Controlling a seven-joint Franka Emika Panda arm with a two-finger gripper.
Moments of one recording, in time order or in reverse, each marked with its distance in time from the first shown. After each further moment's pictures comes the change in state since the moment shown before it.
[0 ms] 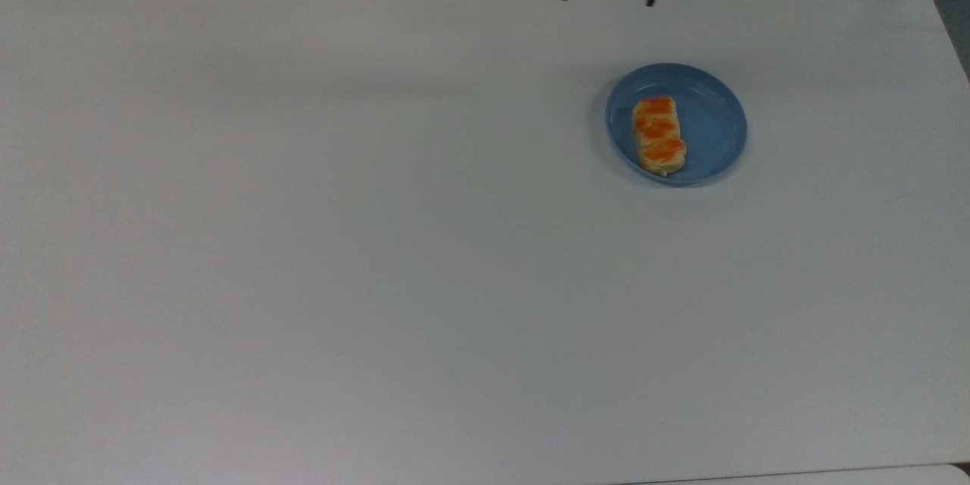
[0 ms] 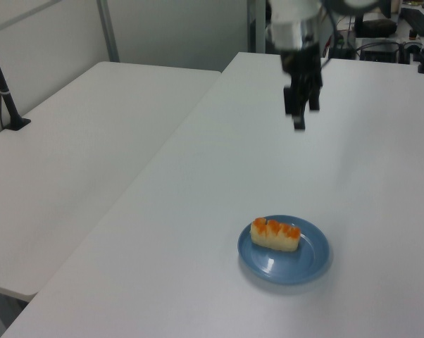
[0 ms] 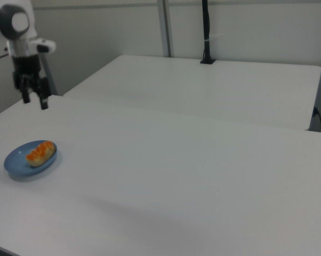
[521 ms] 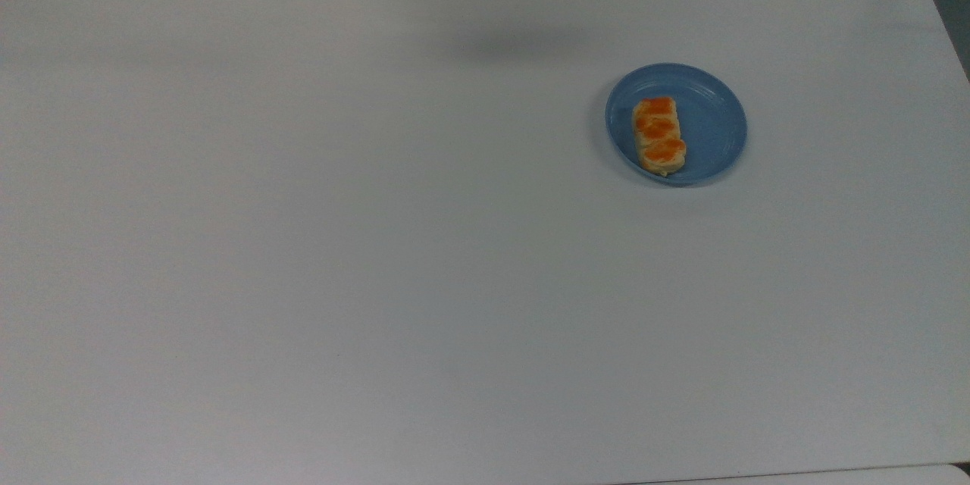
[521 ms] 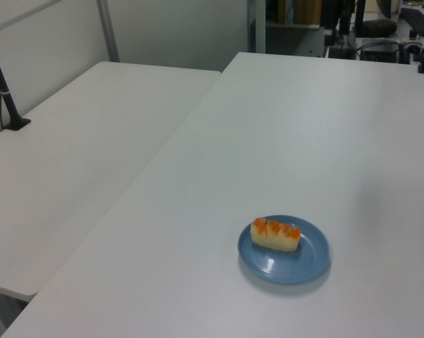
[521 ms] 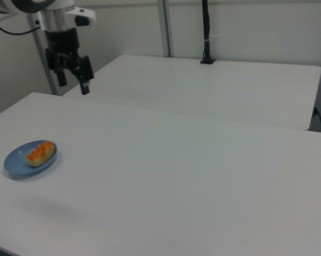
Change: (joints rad) arm -0.253 -0.214 -0.106 -0.057 -0.002 -0.049 -0.329
